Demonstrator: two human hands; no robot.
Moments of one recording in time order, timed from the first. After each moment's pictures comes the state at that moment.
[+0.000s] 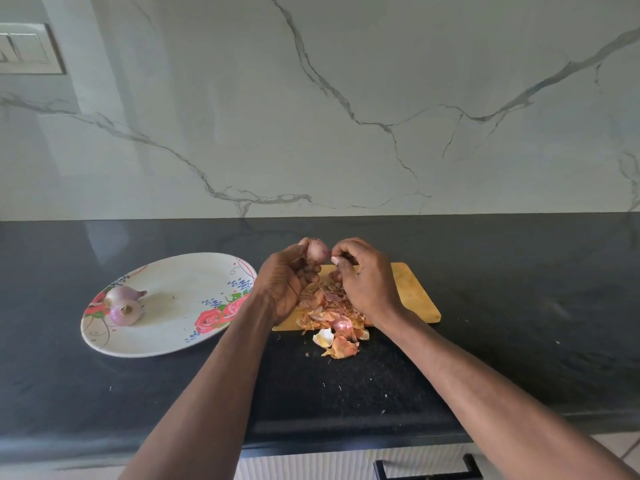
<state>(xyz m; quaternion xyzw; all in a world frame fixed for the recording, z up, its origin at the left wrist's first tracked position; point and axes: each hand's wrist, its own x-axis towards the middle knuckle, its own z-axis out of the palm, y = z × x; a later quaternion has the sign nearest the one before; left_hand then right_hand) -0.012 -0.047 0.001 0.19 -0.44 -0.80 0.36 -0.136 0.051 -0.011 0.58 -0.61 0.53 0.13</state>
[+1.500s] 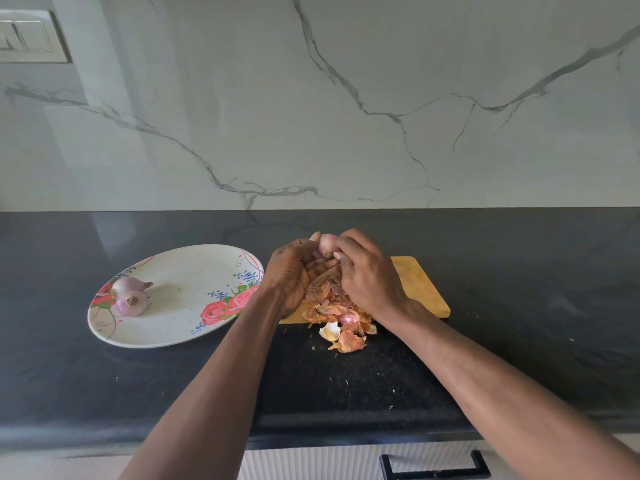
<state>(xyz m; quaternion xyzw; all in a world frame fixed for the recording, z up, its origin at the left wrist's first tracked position) -0.016 -0.046 0.000 0.19 -0.43 -0.81 0.36 -0.138 0.042 -0.017 0.64 -0.60 0.41 0.24</state>
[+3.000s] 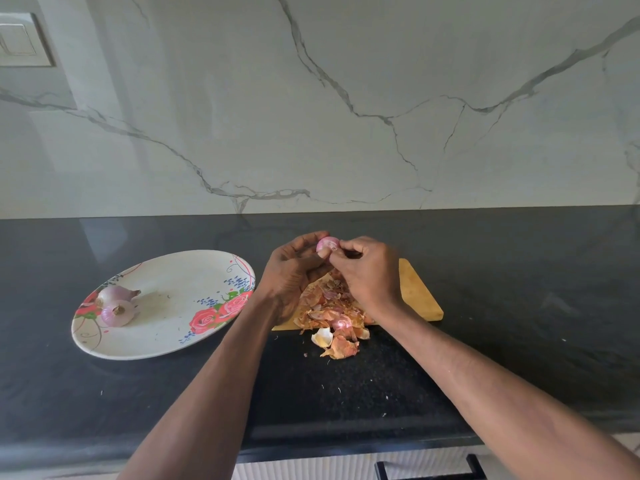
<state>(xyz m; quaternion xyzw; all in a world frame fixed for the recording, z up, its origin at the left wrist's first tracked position) -0.019 -0.042 -0.003 0.12 -0.50 -0.78 0.36 -0.136 0.043 -0.011 0.50 -0.63 0.58 0.10</state>
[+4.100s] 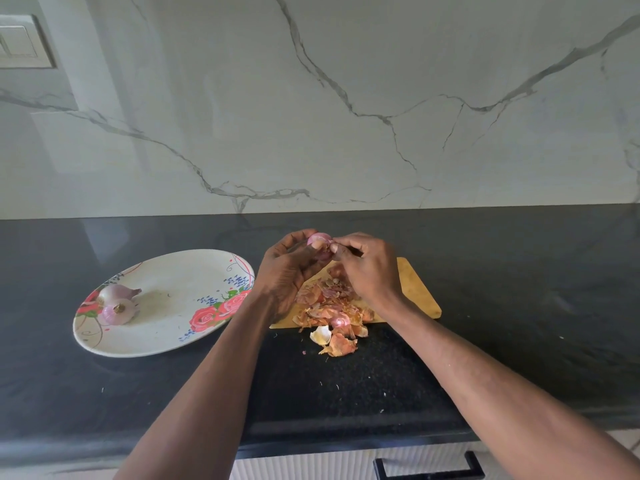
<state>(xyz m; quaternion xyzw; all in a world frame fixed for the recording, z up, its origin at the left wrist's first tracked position) -0.018 -0.048 -0.005 0.12 -0.49 -0.78 0.37 -0.145 0.044 -0.007 0.53 -0.63 0.56 0.07</state>
